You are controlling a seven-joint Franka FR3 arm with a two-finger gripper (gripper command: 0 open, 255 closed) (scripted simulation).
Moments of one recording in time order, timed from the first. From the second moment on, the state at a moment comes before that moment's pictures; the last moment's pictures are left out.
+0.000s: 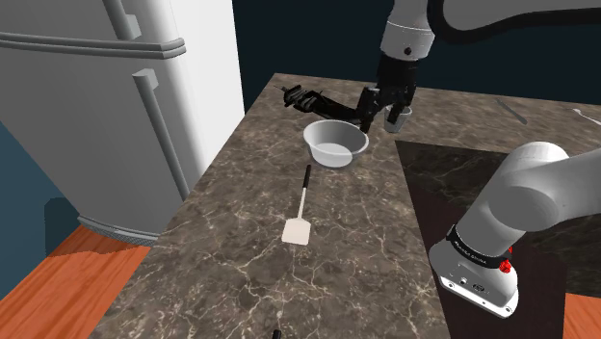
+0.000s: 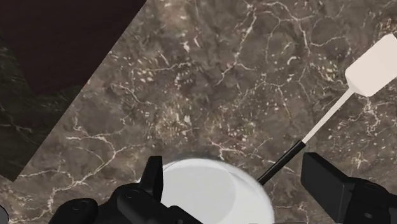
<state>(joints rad) -0.03 -0.83 0.24 -2.54 0.17 1.77 0.37</state>
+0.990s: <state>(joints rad) -0.24 -0.41 0.80 -2.46 0.27 2.16 1.23</state>
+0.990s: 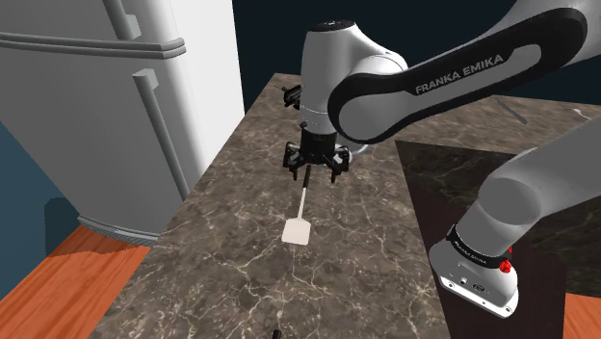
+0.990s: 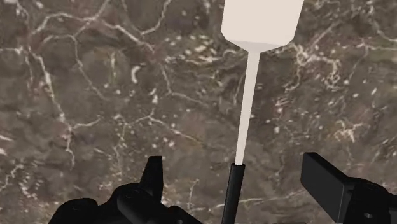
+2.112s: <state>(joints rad) -0.36 -0.20 0.95 -2.47 0.14 2.35 1.45</state>
